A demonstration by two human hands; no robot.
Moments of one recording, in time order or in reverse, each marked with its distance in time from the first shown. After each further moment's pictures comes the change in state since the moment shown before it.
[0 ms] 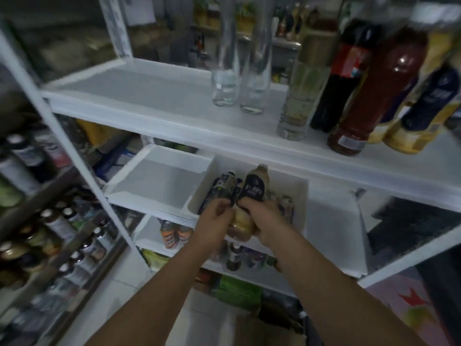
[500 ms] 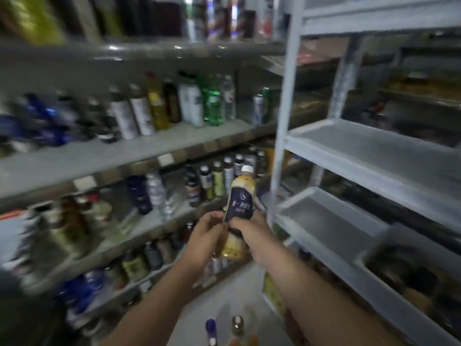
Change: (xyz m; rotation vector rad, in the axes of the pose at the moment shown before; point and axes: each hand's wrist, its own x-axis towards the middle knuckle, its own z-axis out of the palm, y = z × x) left_hand -0.205 0.019 -0.350 -0.242 0.632 0.092; right_hand -0.220 0.061 0.343 -0.258 -0.838 -0.254
